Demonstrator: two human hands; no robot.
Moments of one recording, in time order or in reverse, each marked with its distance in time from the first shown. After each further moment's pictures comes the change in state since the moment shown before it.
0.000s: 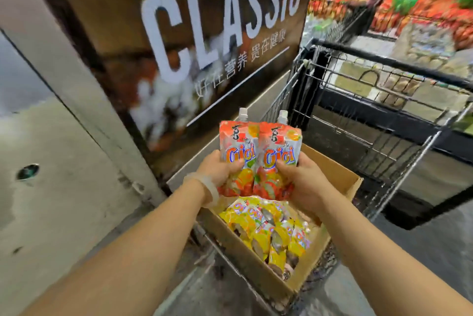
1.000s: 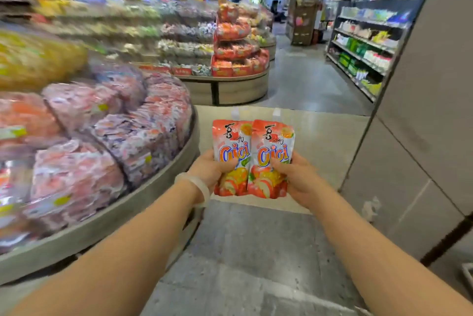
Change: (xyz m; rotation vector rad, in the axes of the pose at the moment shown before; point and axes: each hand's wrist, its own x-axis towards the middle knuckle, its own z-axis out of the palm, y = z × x) left_hand -0.639 -0.162 -0.341 -0.514 0.962 0.298; right_hand -0.451 0.183 0.457 -0.368 -1.089 0.115
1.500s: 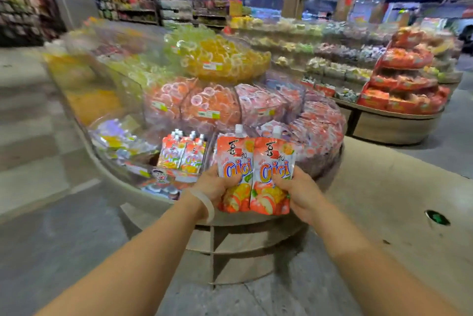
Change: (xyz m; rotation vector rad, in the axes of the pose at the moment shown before) left_hand -0.117 0.015 -0.297 -0.166 0.627 0.110; right_hand 0.036 0.078 0.333 -0.147 -0.575 0.126
